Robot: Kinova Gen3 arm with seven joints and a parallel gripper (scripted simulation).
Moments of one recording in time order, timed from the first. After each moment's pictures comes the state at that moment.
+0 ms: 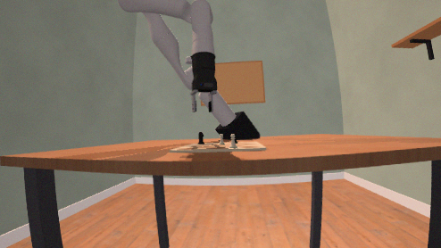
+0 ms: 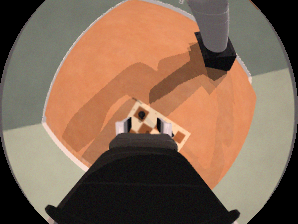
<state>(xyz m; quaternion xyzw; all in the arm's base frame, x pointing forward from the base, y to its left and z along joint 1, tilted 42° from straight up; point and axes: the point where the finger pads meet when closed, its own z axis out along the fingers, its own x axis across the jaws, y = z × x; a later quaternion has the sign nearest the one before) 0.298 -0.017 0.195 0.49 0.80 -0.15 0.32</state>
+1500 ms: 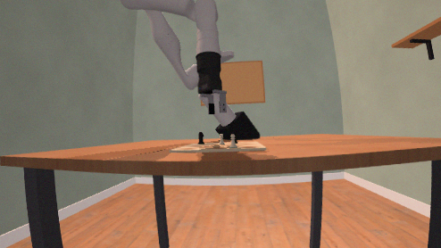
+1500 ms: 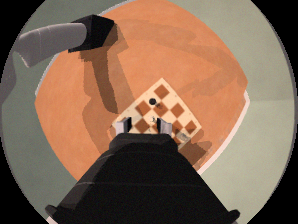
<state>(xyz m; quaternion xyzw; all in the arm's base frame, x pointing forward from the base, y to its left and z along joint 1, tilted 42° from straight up) 0.330 0.020 0.171 0.87 0.34 0.07 0.34</state>
